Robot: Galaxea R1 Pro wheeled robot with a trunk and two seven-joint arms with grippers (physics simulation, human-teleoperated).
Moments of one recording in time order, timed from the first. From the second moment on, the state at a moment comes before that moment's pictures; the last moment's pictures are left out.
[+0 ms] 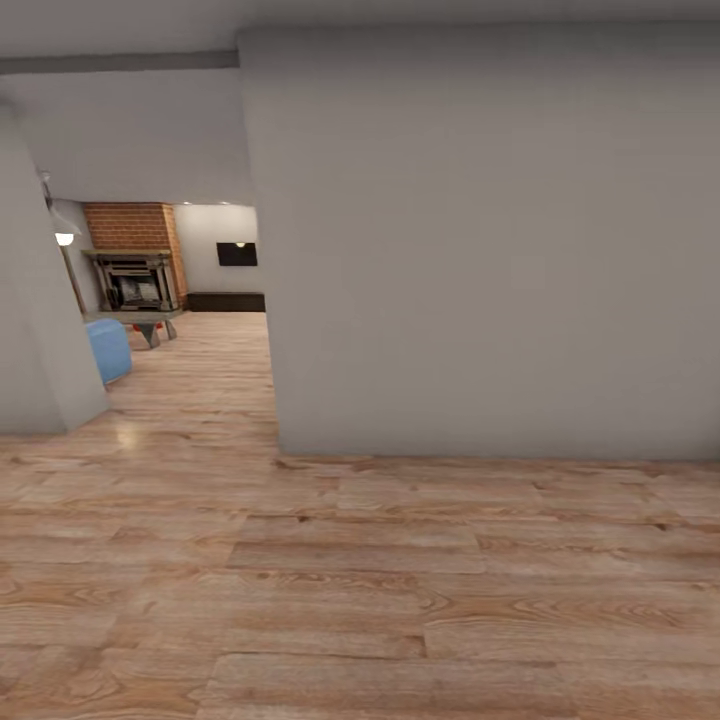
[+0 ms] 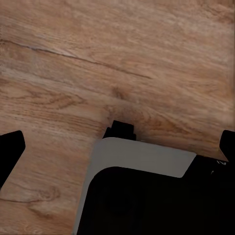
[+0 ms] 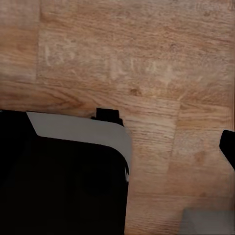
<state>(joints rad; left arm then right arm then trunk) -0.22 0.01 -0.02 0.00 0.23 -0.03 0.12 -0.15 0.00 0.31 0.03 -0.19 -0.13 -0.06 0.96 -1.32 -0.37</state>
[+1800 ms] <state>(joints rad) -0.22 0.01 -0.01 0.00 0.23 -0.03 0.12 -0.15 -0.01 0.30 0.03 -0.20 -0.13 -0.05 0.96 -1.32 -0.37</state>
